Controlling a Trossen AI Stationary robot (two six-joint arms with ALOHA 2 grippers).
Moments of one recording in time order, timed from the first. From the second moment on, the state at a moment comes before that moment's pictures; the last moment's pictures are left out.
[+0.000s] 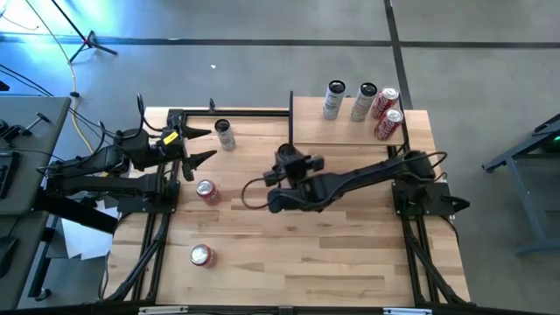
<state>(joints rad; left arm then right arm) 0.13 0.46 0.66 -0.27 -0.22 0.09 0.20 1.94 1.66 -0.71 1.28 1.03</state>
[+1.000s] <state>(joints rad) 0.13 0.46 0.66 -0.27 -0.22 0.09 0.10 1.50 1.26 -1.57 1.27 1.93</state>
